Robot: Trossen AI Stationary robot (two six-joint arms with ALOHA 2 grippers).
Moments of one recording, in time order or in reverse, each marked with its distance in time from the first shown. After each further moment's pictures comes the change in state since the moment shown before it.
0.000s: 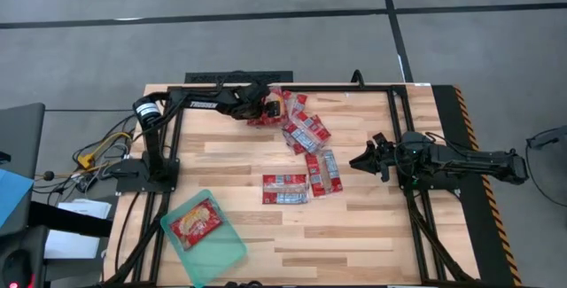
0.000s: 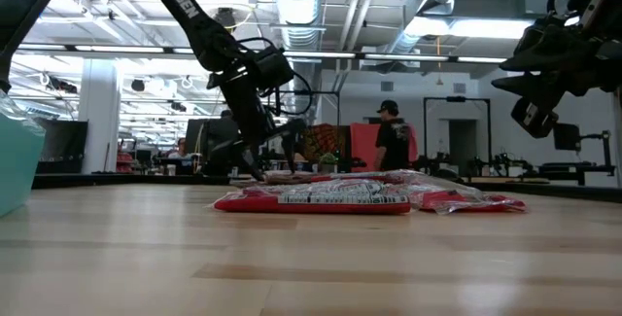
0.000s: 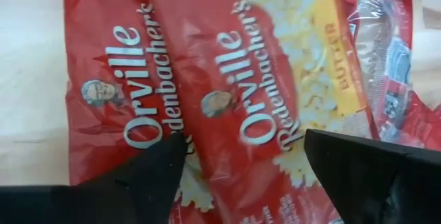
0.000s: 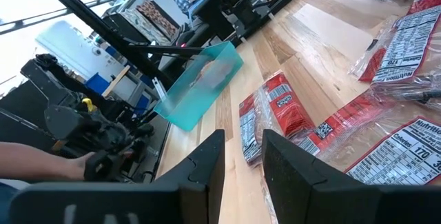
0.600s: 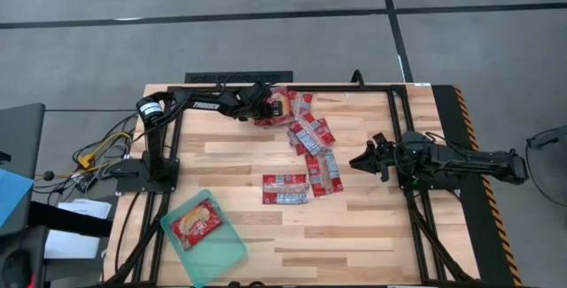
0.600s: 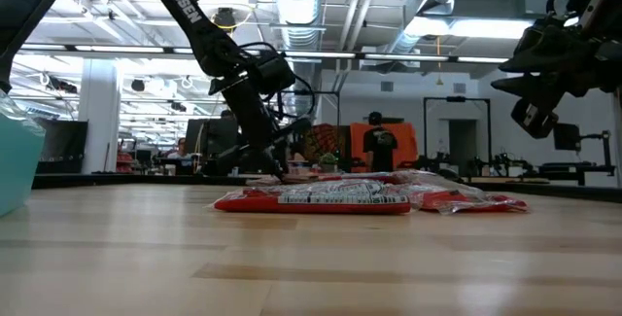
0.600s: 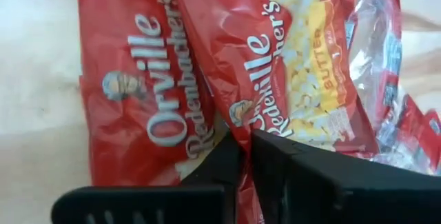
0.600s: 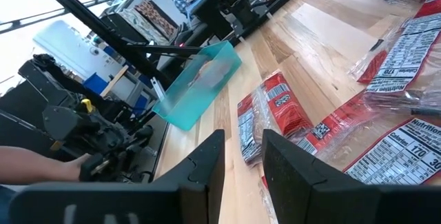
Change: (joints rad) left arm 0.000 0.022 -0.002 0.038 0.059 0.003; right arm 0.000 0.000 0.001 -0.014 0.001 -0.001
